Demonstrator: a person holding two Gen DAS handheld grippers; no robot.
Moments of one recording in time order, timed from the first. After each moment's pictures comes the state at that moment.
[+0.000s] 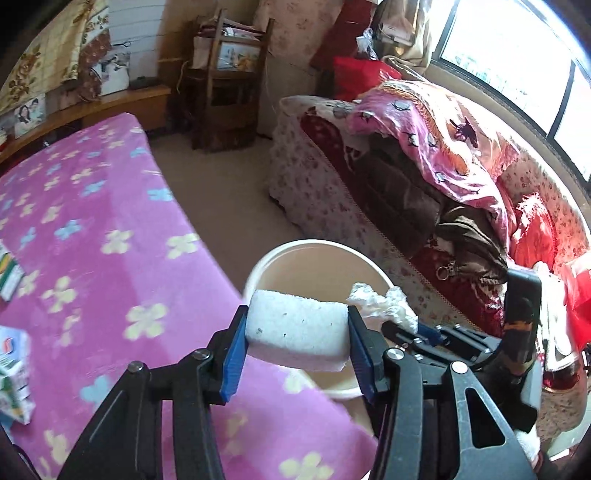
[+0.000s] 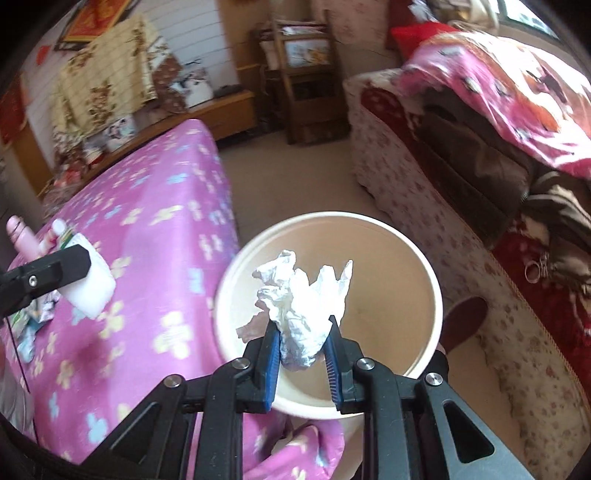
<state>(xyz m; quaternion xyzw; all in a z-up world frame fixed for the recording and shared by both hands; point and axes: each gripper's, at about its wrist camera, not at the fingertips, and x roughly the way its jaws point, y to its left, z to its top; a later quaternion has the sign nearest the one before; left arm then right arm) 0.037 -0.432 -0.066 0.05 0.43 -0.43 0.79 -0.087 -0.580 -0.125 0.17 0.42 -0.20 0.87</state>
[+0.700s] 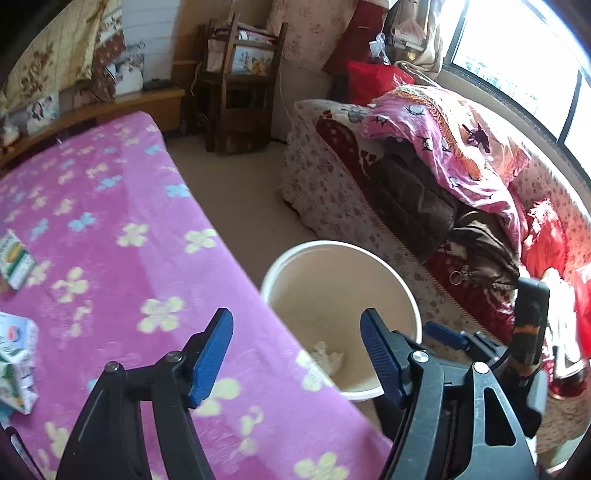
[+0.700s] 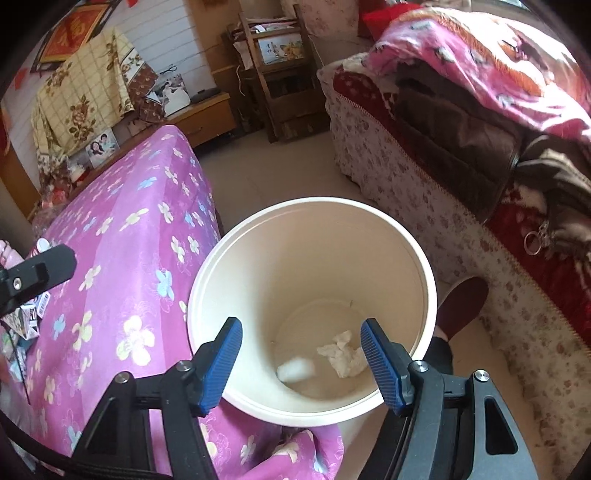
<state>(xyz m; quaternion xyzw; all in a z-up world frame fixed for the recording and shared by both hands) 0.034 -0.410 -0.069 0.06 0.41 -0.40 0.82 -0.092 -0.583 -0.138 0.19 0.41 -0.22 0.86</state>
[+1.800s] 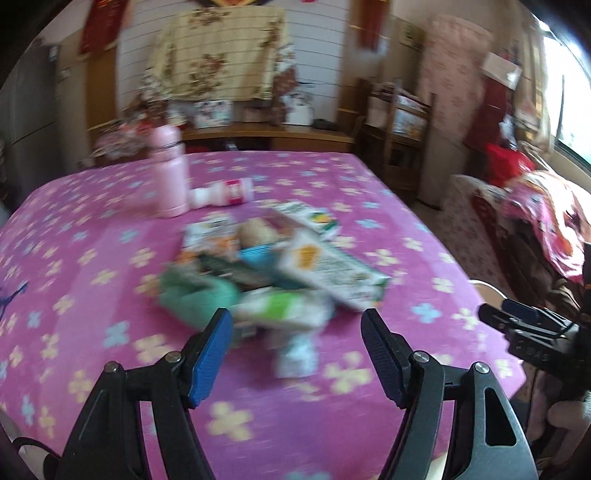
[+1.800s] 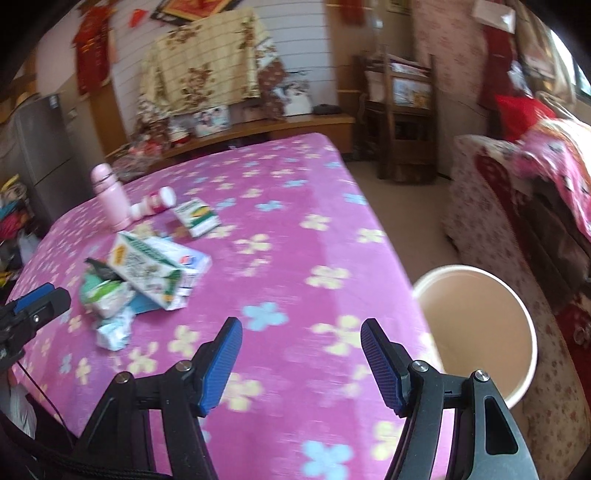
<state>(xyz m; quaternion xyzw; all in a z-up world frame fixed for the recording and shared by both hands) 0.026 -0.088 -0.038 -0.01 0.36 -0.15 0.92 -0.027 -0.347 -0.065 0.07 0.38 -0.06 0.92</state>
